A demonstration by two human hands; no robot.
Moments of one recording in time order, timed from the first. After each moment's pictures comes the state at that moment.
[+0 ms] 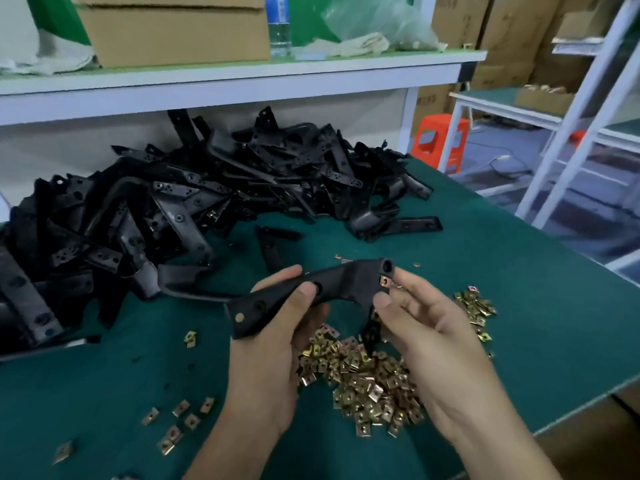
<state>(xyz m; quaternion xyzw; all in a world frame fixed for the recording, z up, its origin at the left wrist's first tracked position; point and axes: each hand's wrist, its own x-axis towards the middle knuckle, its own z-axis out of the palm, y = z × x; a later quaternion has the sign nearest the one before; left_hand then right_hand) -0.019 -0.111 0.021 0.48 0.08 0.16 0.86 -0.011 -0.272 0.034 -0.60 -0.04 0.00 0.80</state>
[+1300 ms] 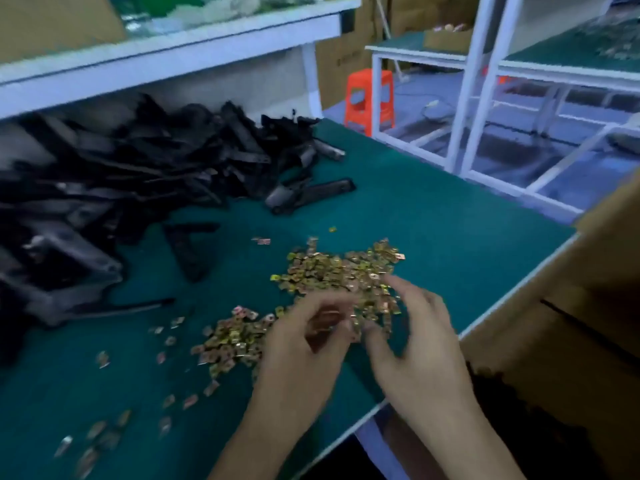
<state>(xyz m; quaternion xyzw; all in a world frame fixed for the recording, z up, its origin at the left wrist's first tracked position) -0.039 -0.218 0.006 0.81 -0.14 0.02 0.57 -0.067 -0.364 -0.006 -0.88 0.09 -0.15 0.45</state>
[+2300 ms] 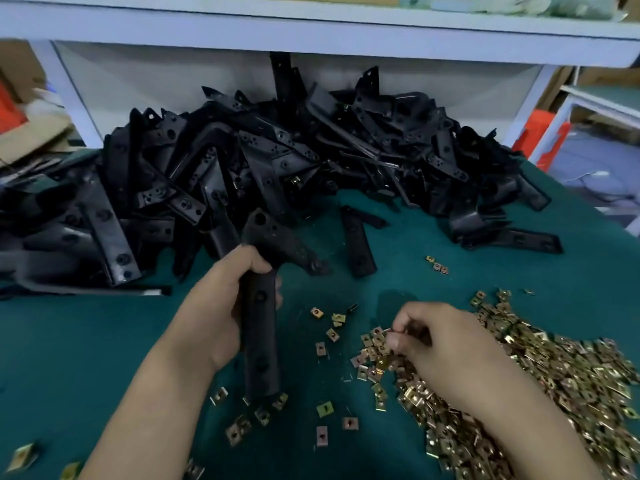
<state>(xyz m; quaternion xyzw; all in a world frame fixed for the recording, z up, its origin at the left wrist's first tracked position) 0.018 0.055 0.005 0.49 0.18 0.02 0.85 0.049 -0.200 0.021 -0.96 -0.14 0.11 0.23</state>
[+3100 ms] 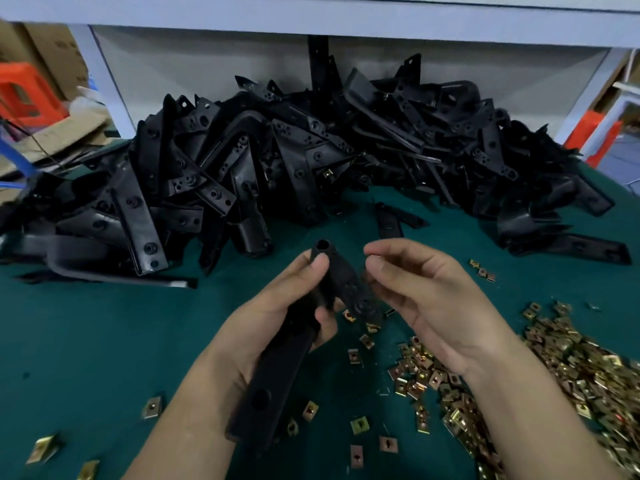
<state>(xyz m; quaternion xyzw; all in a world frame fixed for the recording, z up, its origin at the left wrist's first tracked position) 0.011 0.044 -0.016 0.34 0.06 -0.08 0.93 0.084 -0.132 0.014 -0.58 -0.15 0.24 0.77</state>
